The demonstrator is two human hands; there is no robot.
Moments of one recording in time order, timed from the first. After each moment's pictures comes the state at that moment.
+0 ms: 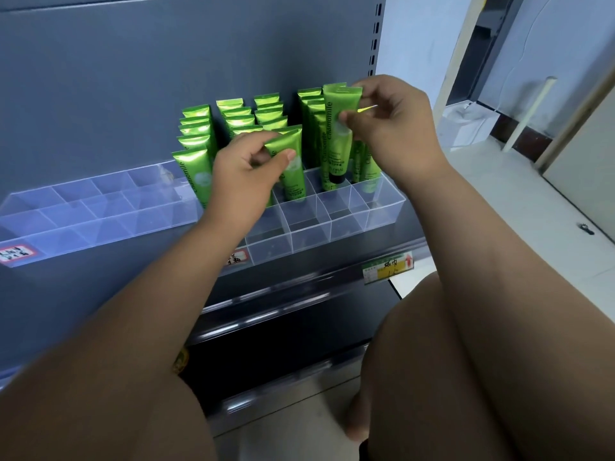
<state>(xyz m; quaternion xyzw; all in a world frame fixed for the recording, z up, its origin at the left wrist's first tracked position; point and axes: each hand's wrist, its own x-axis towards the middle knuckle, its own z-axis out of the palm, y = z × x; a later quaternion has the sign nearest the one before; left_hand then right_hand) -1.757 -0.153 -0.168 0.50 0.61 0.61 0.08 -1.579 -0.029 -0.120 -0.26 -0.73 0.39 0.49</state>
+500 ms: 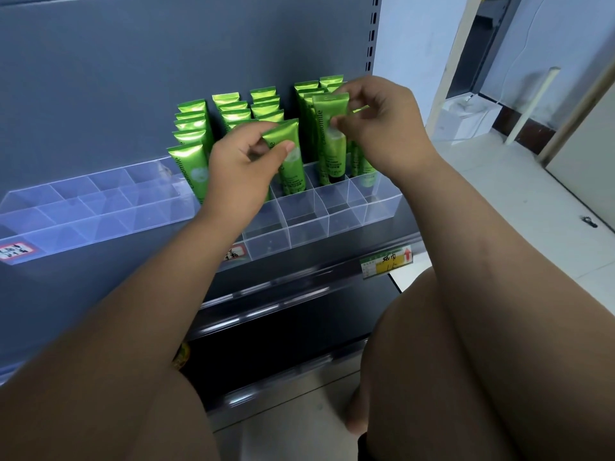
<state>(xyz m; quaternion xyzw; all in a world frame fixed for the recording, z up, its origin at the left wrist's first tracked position) -1.751 -0.154 -0.162 0.52 0.61 0.60 0.05 -1.582 -0.022 -0.127 -0.27 -0.78 0.33 0.46</state>
